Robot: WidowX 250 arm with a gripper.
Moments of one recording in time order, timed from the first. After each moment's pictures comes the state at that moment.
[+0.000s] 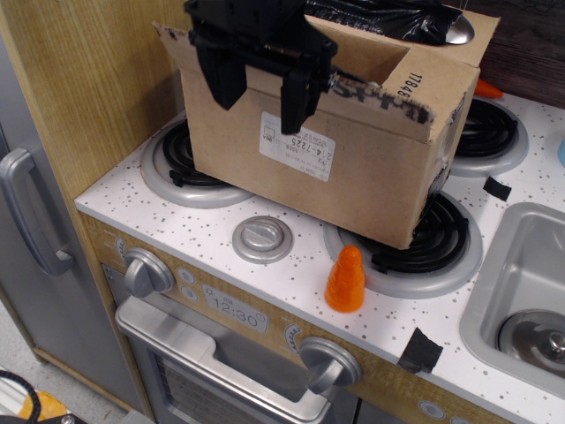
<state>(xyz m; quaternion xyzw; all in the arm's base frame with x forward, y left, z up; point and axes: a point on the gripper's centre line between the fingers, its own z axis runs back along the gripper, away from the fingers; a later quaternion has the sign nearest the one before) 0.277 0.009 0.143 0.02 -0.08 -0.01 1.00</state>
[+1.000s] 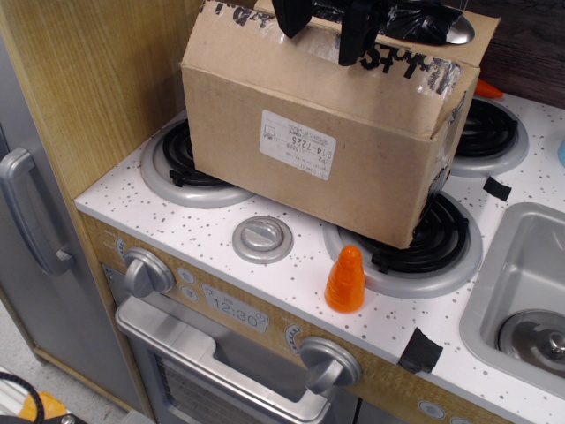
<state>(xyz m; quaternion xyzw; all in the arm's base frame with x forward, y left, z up) 0.342 -0.001 0.160 0.03 -0.12 -0.07 0.99</state>
